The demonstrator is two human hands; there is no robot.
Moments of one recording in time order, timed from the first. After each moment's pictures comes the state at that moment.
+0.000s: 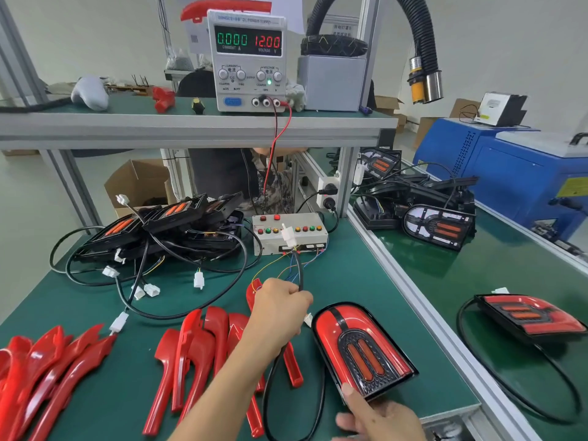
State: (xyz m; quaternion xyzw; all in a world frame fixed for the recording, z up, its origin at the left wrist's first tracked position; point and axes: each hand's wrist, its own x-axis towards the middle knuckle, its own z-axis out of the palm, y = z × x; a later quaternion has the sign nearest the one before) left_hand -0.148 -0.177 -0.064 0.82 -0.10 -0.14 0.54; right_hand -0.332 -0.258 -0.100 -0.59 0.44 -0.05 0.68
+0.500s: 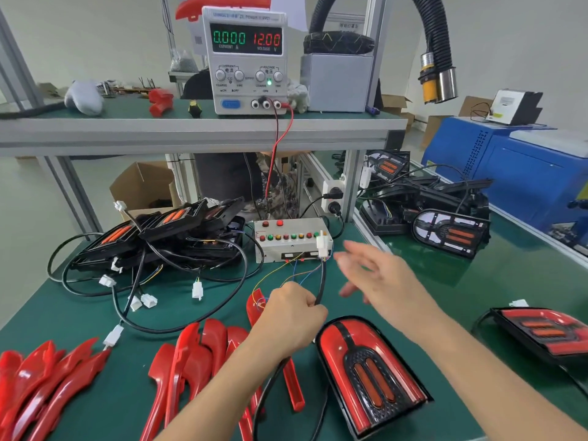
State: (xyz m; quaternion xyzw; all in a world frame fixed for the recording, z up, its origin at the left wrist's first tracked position) left_hand -0.135 -0.190 -0.051 0.88 -0.21 -0.14 0.42; right_hand -0.205 -0.346 -0.009 -0.84 0.08 -0.13 0.52
